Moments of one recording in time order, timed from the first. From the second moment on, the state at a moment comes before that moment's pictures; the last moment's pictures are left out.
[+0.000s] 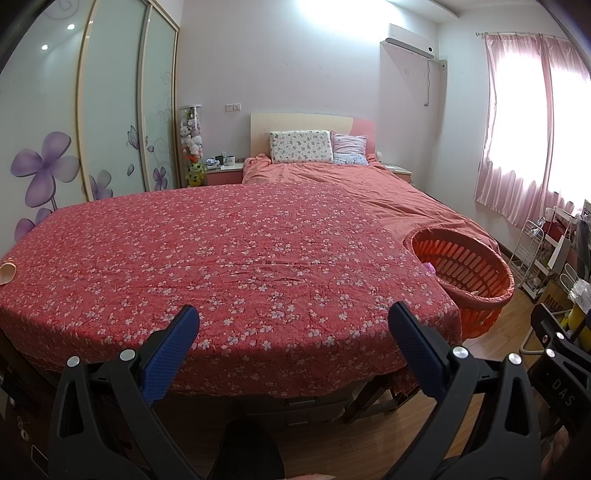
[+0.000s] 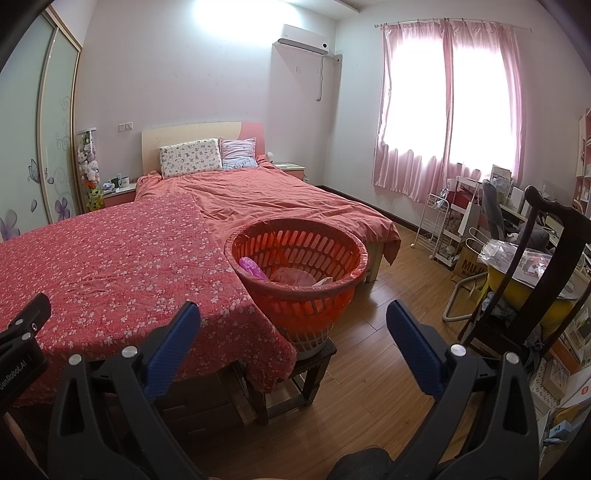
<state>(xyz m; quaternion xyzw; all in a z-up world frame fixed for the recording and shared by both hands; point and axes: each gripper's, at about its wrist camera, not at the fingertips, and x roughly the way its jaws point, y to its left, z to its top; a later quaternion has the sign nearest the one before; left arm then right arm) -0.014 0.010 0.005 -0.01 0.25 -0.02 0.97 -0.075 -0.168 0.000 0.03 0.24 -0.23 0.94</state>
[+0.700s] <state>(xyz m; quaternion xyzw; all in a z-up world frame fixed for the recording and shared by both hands) -0.012 0.014 0.001 -0.01 0.26 -0.02 0.97 -0.075 -0.167 0.000 0.03 0.24 -0.23 0.94</state>
